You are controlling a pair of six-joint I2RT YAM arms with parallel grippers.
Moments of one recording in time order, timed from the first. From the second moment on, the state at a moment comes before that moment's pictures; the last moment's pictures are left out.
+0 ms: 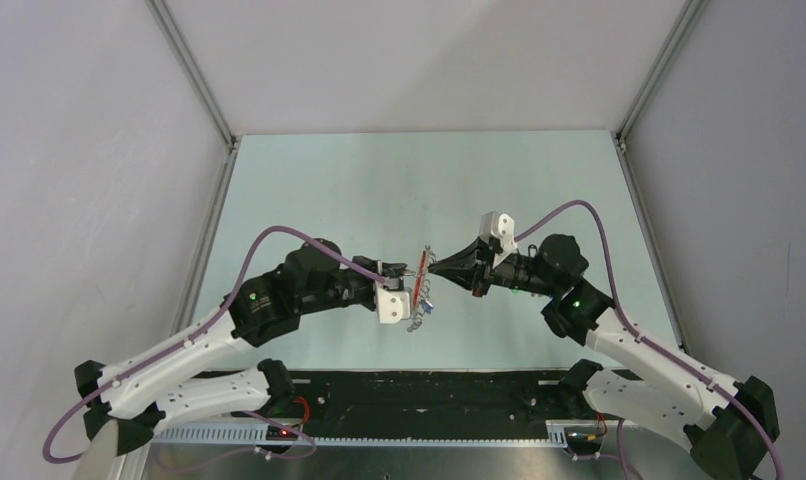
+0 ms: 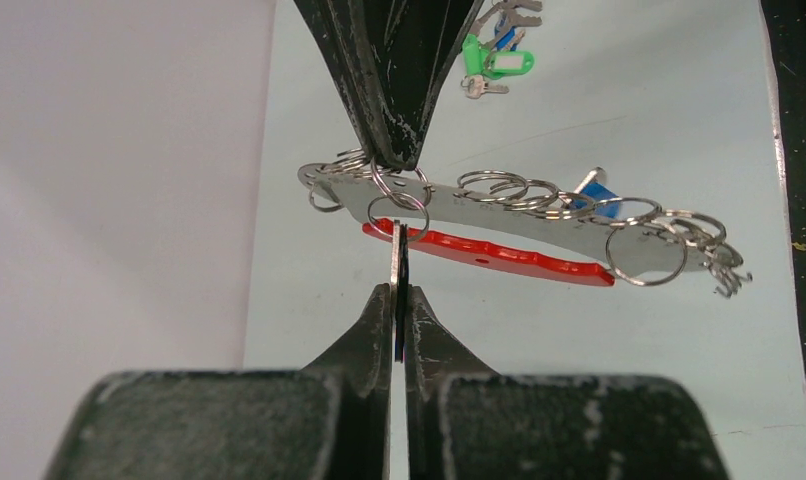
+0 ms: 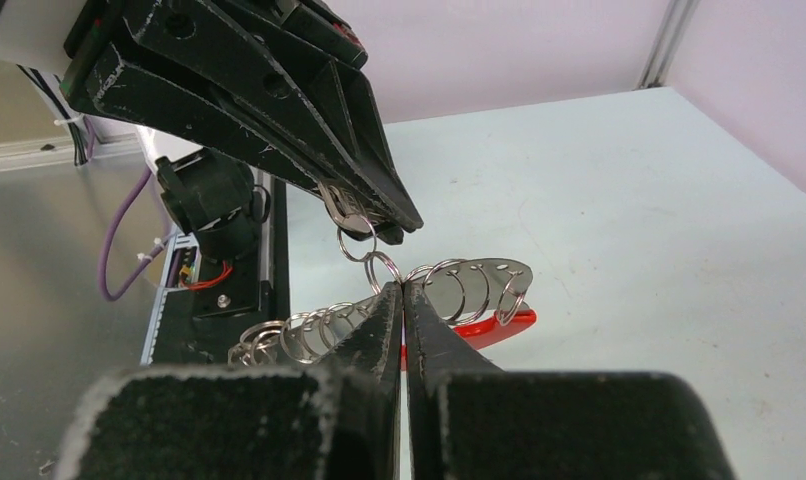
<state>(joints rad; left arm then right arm) -1.01 0.87 0.94 -0.43 0.16 0.84 0.73 0.89 0.67 0.32 -0.64 0.04</state>
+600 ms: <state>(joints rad) -1.01 0.87 0.94 -0.43 0.16 0.84 0.70 0.84 0.62 0.32 -0.67 -0.04</state>
